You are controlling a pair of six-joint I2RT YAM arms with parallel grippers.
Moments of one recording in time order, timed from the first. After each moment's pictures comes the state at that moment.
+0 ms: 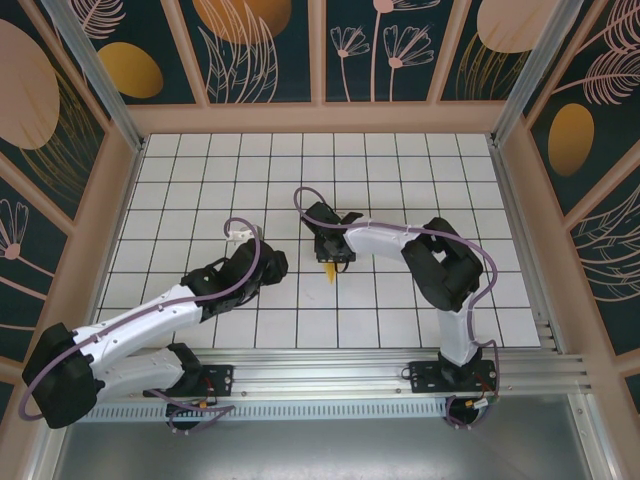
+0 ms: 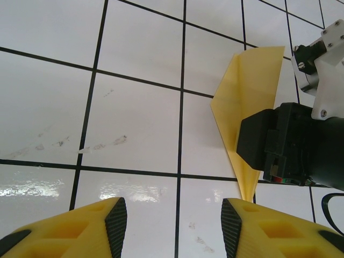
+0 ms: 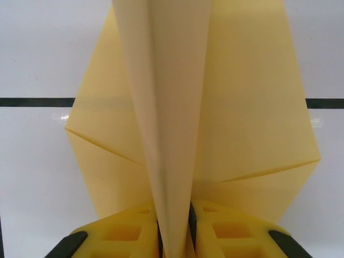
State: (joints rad) left arm -0.84 1.09 0.66 -0.38 -0.31 -0.91; right arm 0.81 1.98 1.28 -0.56 0.18 0.75
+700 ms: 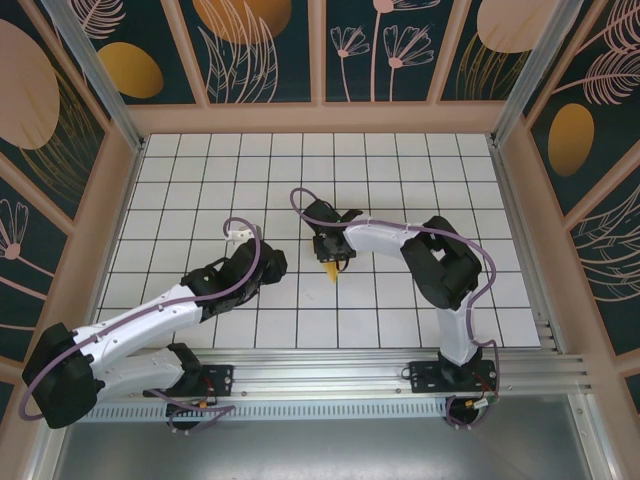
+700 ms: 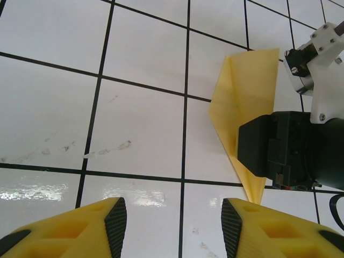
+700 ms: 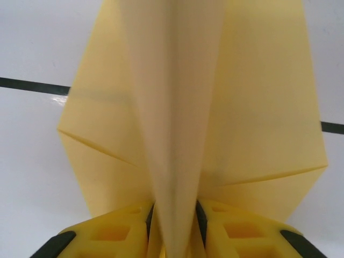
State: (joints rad) left arm -0.84 1.09 0.66 -0.37 -0.34 -0.91; right arm 0.80 1.99 1.31 -0.57 0.15 0.61
